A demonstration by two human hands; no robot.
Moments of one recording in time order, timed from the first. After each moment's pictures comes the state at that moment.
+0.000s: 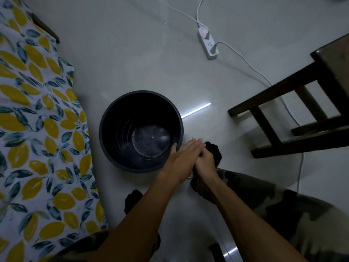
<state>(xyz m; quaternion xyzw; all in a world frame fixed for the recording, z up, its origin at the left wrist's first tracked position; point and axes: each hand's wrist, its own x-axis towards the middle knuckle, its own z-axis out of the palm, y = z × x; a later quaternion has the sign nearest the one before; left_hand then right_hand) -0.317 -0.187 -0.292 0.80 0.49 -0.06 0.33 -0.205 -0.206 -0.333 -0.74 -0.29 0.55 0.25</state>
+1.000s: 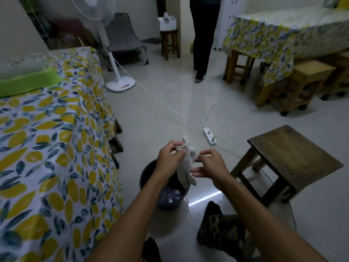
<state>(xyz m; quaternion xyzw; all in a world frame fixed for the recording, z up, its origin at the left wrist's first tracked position) -0.350 -0.240 0.036 0.46 0.61 0.48 0.44 -0.192 -0.227 0.022 -0.58 -0.38 0.62 0.37</state>
